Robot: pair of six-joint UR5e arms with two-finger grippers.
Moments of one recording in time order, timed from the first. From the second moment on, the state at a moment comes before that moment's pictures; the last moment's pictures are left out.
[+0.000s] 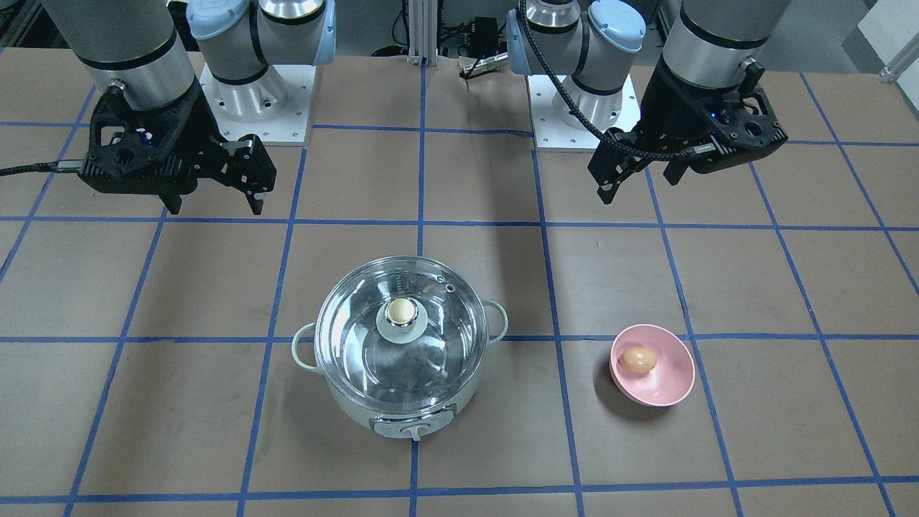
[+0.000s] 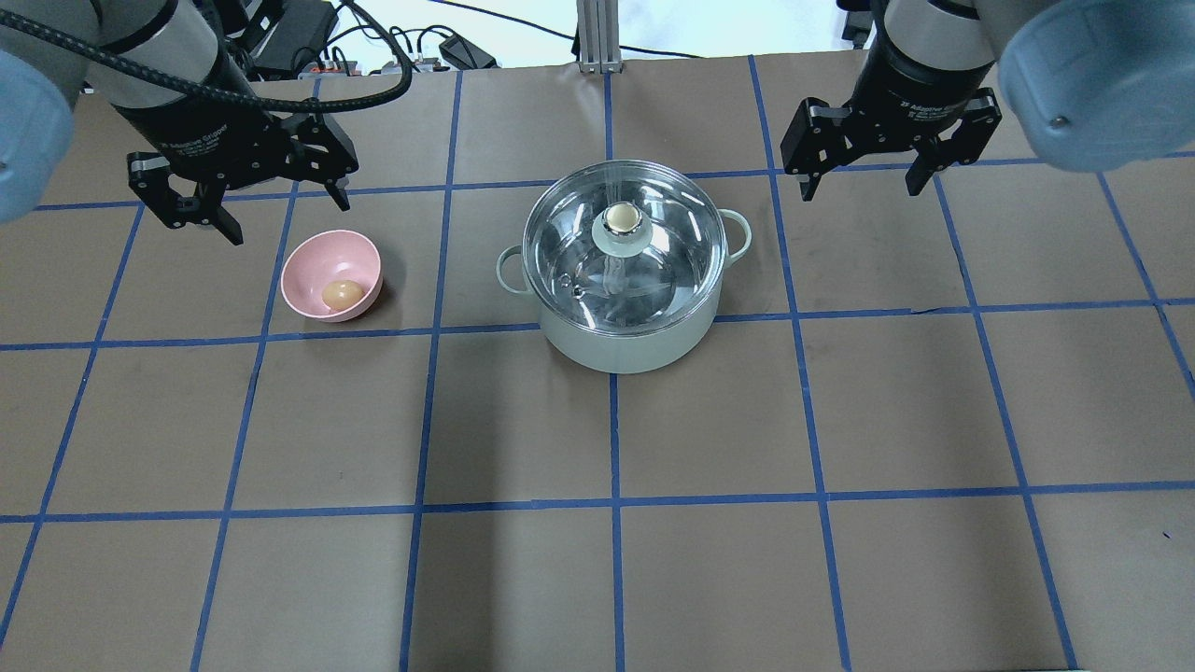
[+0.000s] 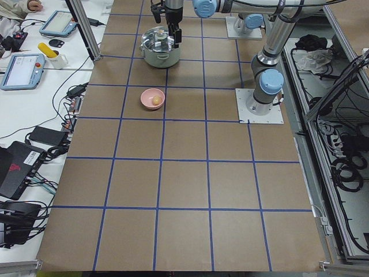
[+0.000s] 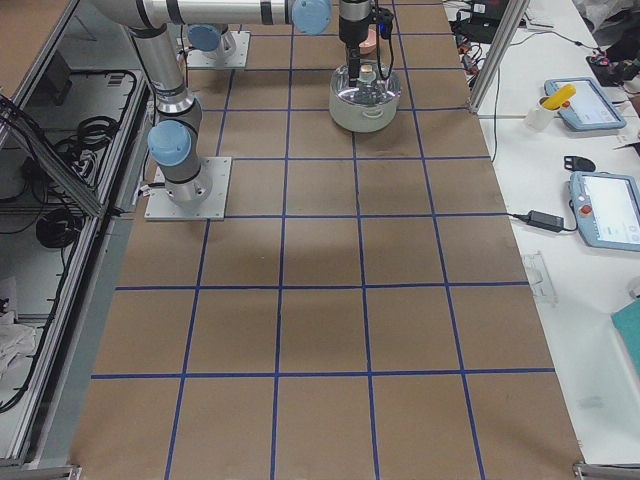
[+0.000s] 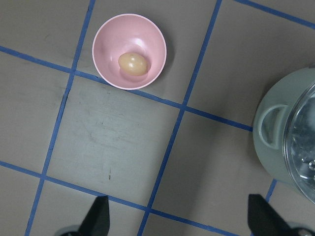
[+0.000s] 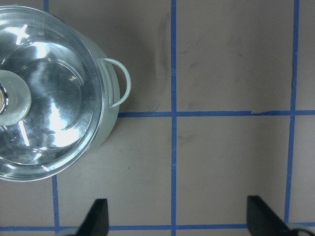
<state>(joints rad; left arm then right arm) -1.54 -1.55 -1.57 -1.55 1.59 -0.30 1.60 -1.53 1.56 -1.65 -1.58 0.03</state>
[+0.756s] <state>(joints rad) -1.47 -1.55 -1.56 -1.55 1.58 -0.32 1.60 -1.47 1.49 -1.64 -1.57 0.06</state>
